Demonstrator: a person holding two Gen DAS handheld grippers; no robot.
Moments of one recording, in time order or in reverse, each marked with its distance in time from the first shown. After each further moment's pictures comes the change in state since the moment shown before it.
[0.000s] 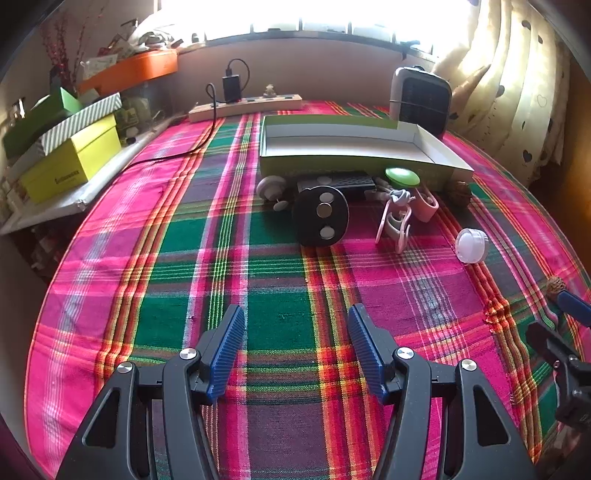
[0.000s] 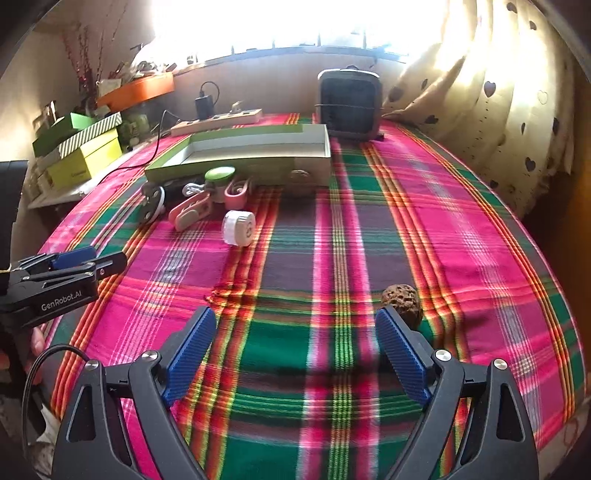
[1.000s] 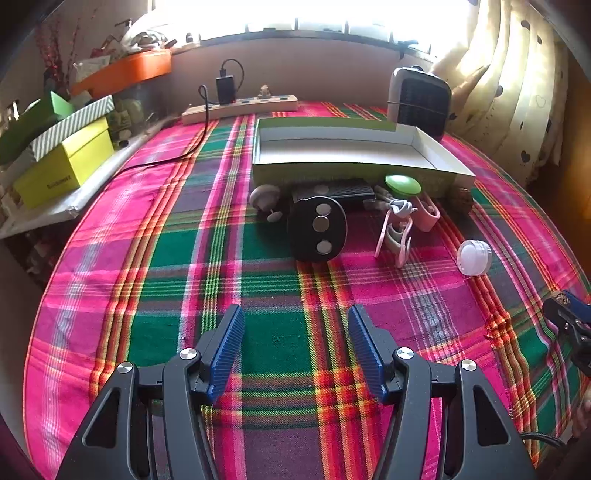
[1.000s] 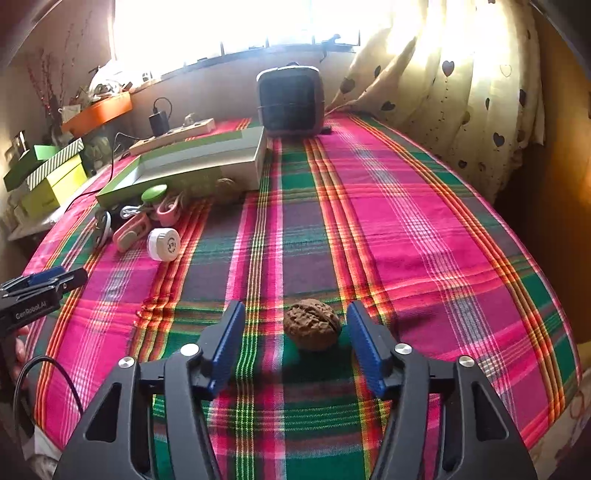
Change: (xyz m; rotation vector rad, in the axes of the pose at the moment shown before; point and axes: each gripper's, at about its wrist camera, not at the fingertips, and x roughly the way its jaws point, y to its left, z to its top) left arm 0.009 0.001 0.012 0.014 0.001 -0.020; right arm 0.003 -0.052 0.000 0.106 -0.001 -0.079
